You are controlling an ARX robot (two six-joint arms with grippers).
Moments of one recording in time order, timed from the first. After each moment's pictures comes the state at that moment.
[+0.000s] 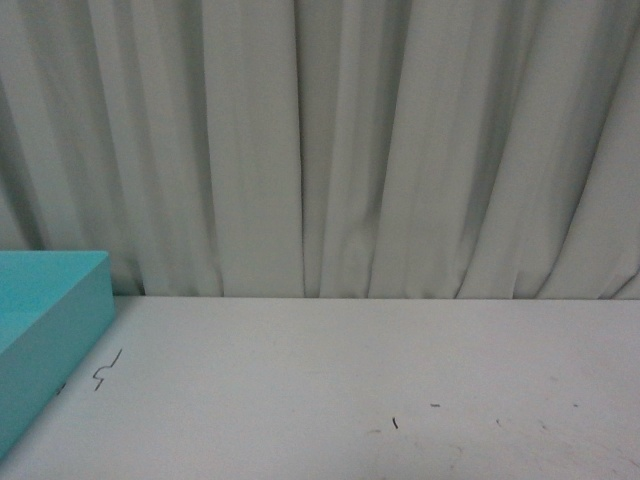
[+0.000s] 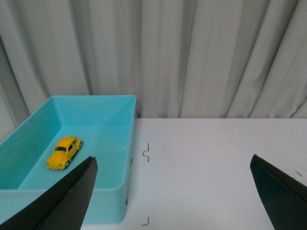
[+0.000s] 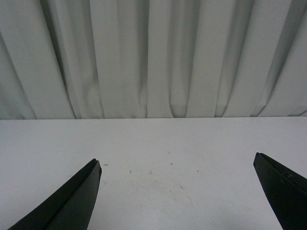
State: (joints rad) left arm 0.00 0.01 0.01 -0.01 0.00 0.00; right arm 0.00 0.00 0.01 -0.01 0.00 -0.01
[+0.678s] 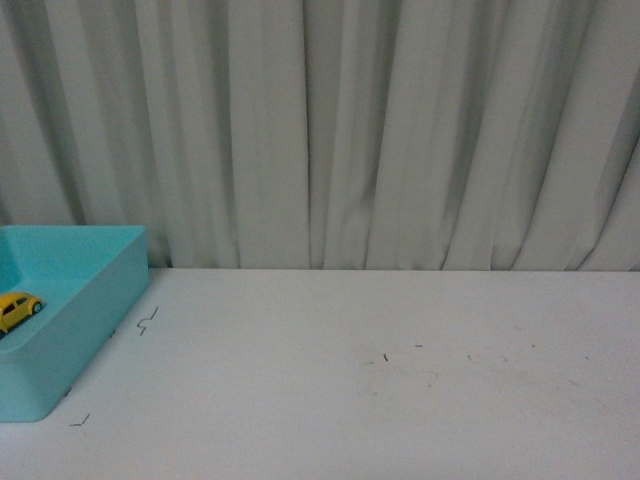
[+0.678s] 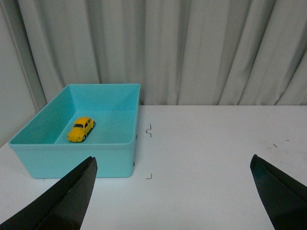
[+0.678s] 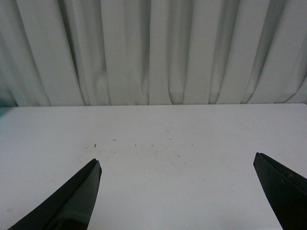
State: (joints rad) left arm 0.00 0.01 0.01 0.00 0.00 0.00; right arm 0.00 0.00 0.01 0.00 0.00 -0.01
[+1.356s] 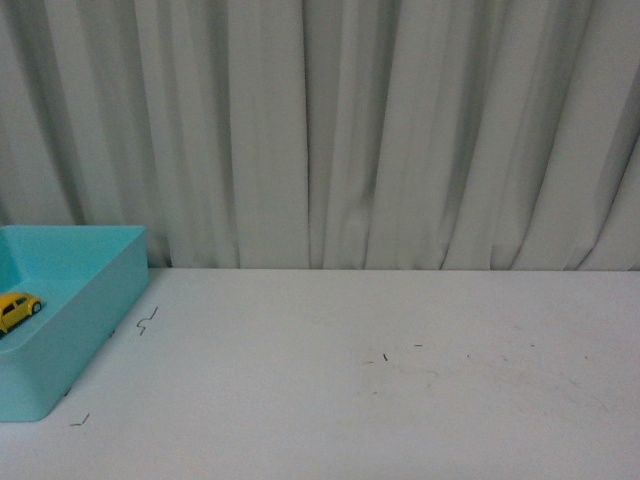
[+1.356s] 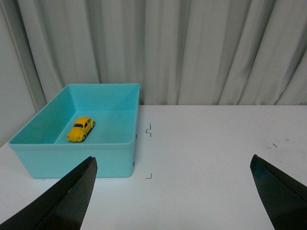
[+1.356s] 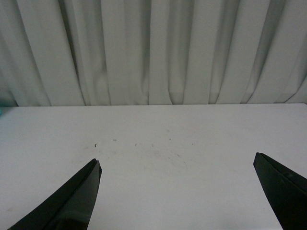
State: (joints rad) left arm 0.00 0.01 0.01 0.00 0.00 0.00; right arm 0.00 0.00 0.01 0.00 0.00 -0.01
